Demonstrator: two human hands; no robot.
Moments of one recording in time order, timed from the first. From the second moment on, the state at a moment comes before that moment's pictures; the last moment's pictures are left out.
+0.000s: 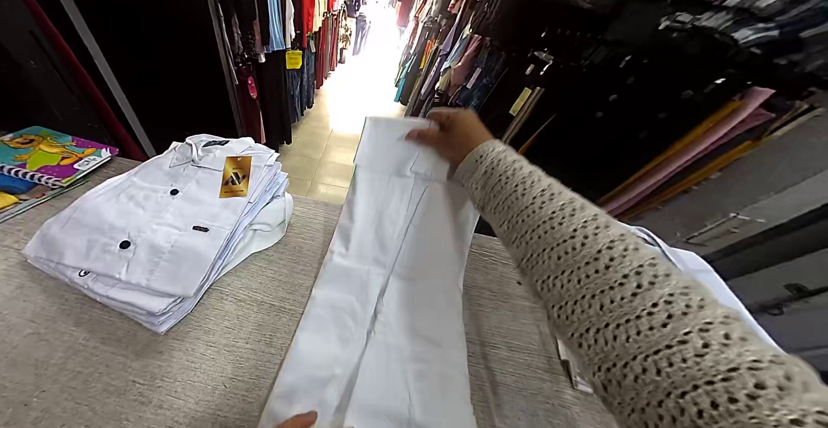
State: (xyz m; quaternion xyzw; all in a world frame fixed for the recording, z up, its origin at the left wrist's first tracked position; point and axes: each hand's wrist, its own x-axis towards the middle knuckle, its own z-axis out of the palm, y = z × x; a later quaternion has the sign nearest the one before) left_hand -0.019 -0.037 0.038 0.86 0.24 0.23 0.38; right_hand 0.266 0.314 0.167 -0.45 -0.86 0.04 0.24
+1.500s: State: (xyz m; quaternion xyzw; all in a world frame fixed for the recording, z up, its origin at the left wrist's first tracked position) left_hand -0.009 -0.086 -0.025 0.80 0.43 0.41 0.01; right_hand 0.249 -0.040 0.006 -0.31 -0.91 -0.07 0.27
